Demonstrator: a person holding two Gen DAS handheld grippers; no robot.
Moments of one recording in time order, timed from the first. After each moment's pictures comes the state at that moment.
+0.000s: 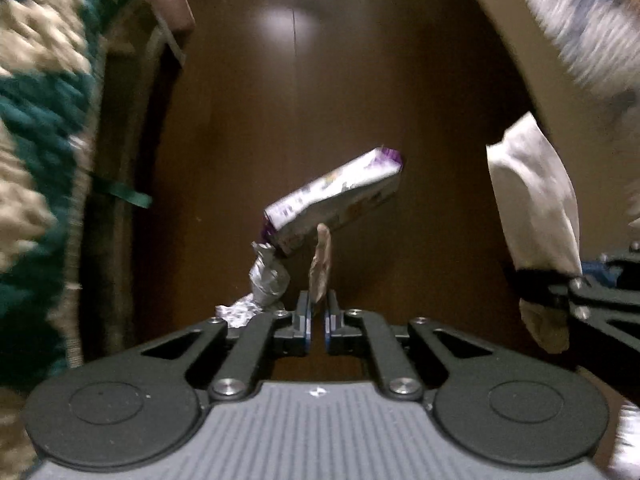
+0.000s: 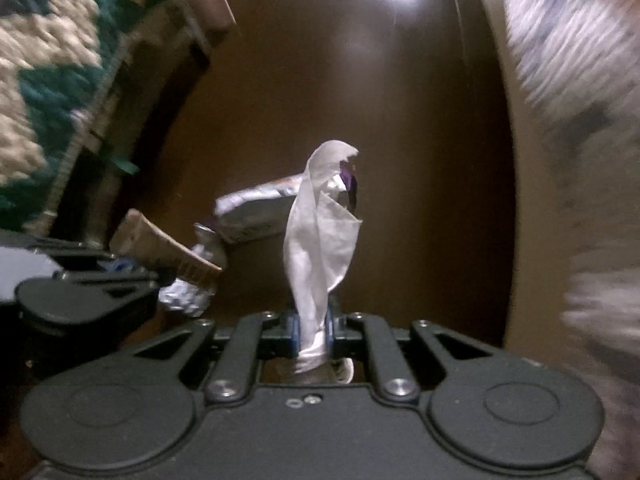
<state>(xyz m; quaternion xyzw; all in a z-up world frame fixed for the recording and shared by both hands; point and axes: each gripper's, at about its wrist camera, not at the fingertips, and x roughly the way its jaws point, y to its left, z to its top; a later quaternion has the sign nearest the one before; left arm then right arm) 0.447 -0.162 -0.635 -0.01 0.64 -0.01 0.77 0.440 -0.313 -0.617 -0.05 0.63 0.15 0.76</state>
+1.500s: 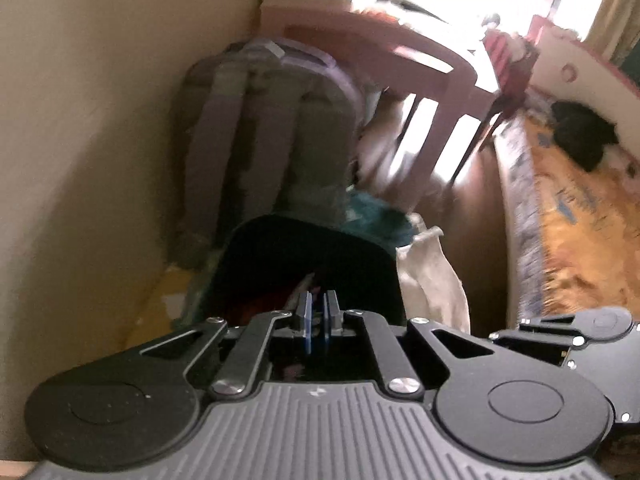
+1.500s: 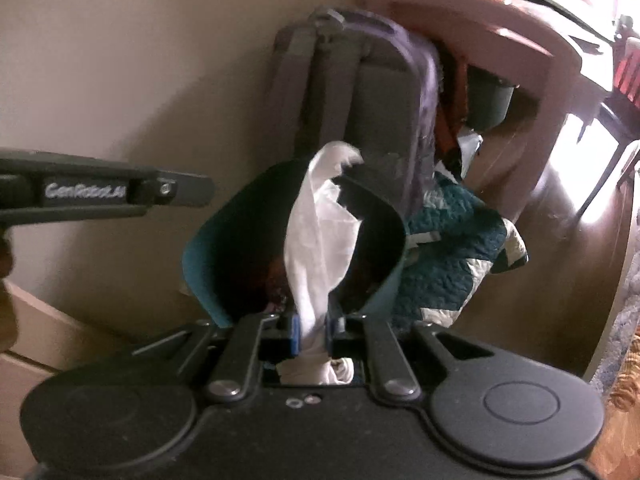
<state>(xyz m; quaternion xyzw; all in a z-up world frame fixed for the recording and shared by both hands) 0.321 0.177 -0.076 -0.14 0.47 0.17 0.85 0.385 0.049 -0.124 -0.15 0.49 0.43 0.75</state>
